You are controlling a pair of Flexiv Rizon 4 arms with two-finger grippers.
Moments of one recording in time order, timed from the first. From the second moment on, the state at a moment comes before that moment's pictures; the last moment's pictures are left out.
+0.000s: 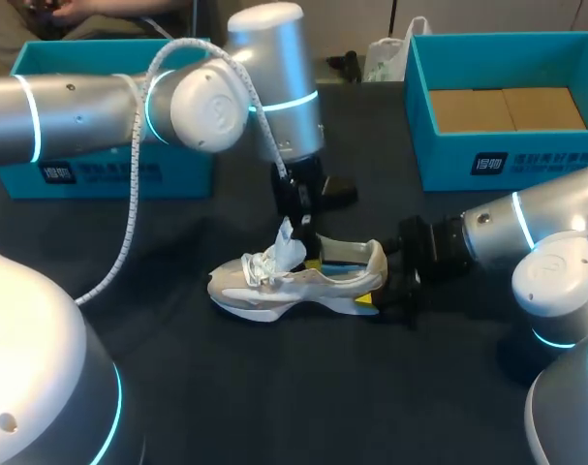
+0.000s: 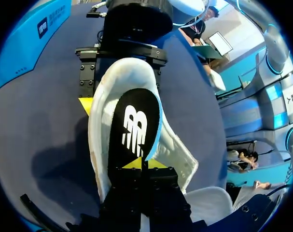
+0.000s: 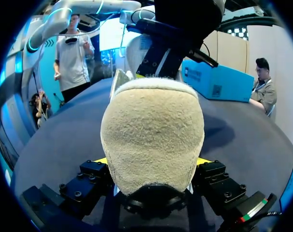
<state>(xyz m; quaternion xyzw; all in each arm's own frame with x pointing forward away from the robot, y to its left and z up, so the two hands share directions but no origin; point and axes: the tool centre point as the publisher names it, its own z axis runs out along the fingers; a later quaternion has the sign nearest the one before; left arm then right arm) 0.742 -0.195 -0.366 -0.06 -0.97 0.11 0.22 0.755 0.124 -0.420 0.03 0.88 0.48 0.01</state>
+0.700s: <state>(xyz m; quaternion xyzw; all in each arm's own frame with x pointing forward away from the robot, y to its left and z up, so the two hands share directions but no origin) 0.746 -0.190 -0.323 -0.02 -0.96 0.17 0.21 0.755 0.124 -0.420 0.03 0.88 0.48 0.01</state>
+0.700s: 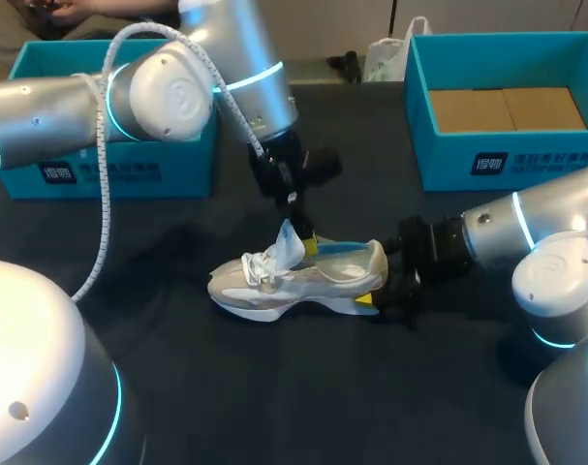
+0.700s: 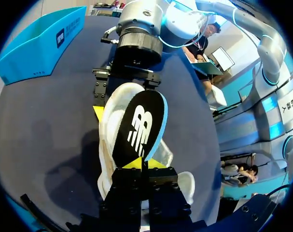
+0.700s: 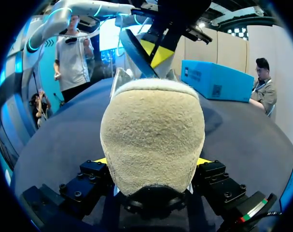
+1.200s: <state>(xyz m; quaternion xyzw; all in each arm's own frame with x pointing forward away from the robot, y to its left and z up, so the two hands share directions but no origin) 0.737 -0.213 -0.303 -0.02 -0.95 0.21 0.21 0.755 0.124 -0.420 0.03 0.88 0.48 0.01</state>
